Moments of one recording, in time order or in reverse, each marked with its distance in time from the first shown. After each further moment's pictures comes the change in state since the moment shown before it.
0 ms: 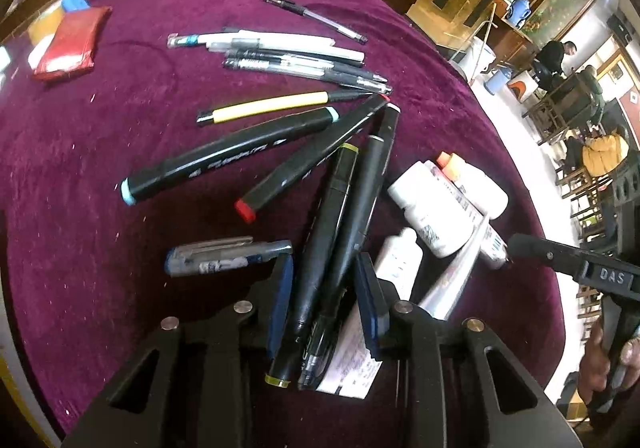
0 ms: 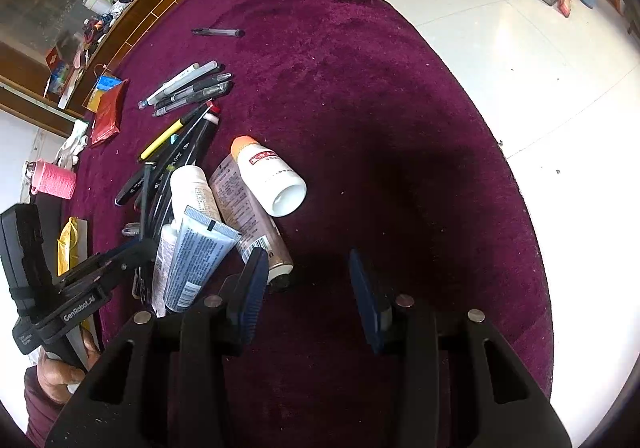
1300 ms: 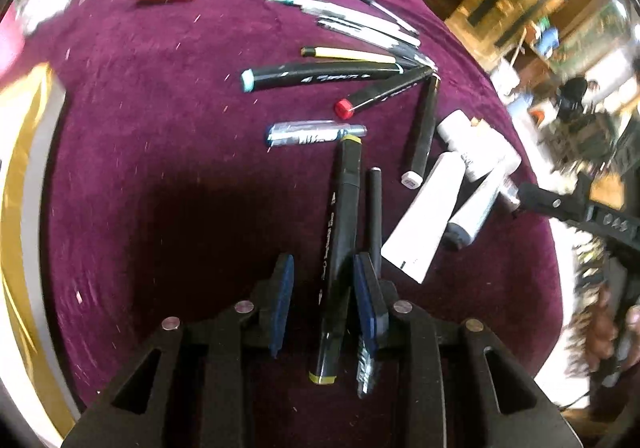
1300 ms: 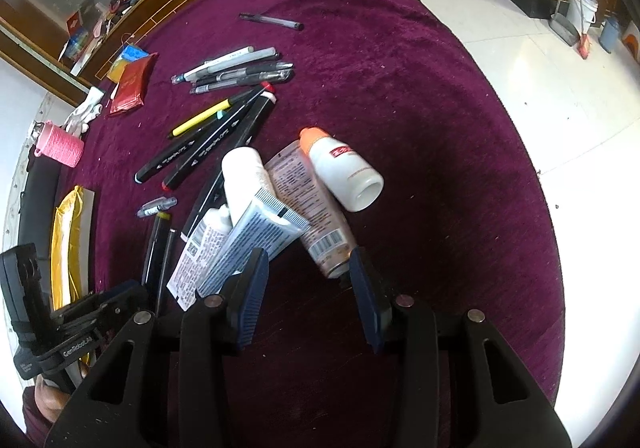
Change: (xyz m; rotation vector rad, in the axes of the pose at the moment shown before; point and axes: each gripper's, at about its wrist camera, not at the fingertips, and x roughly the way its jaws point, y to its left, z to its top) left arm -0.031 0.039 -0.067 -0.126 -0.002 0.046; right arm -0.001 0.051 -0.015 -0.123 -0.021 -0.029
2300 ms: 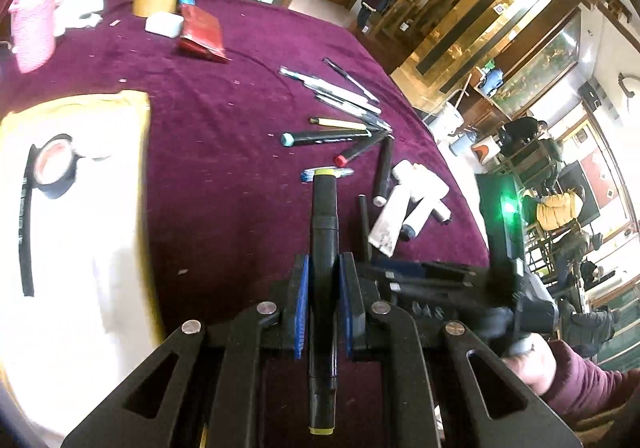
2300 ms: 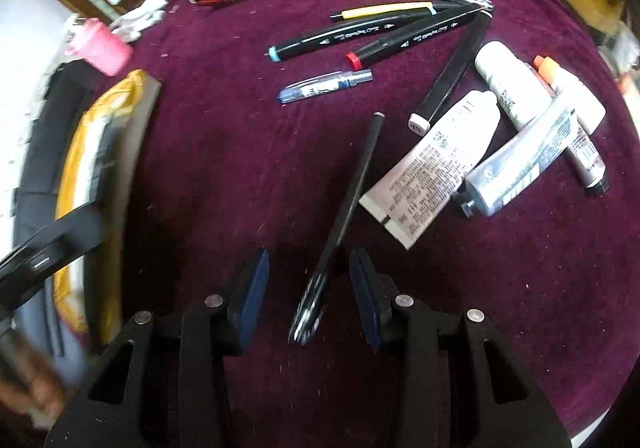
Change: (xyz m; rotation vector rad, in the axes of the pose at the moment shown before) left arm -0.114 0.090 -0.036 -0.031 -0.184 -0.240; right arm 0.068 0.162 -0.071 -0.159 0.075 -0.011
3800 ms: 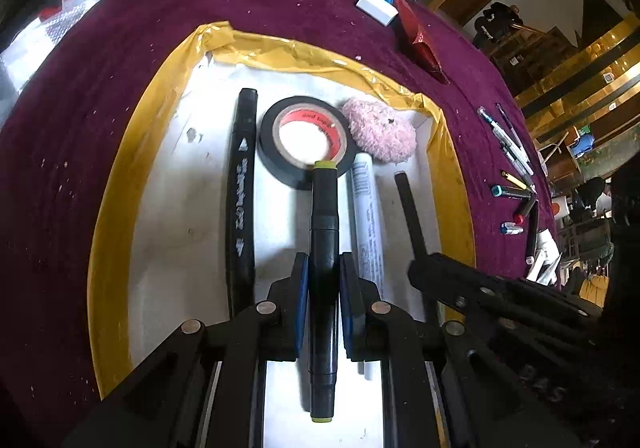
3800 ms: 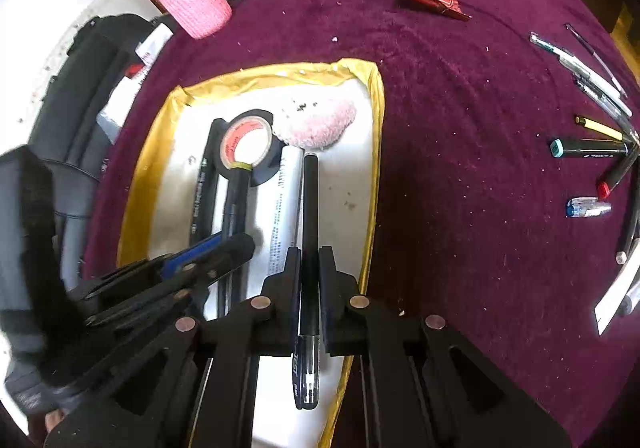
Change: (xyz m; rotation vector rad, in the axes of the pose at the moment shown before) left arm -0.011 0.182 0.004 -0.311 0.049 0.237; right arm 0.054 0.206 0.042 -0.173 0.049 0.038
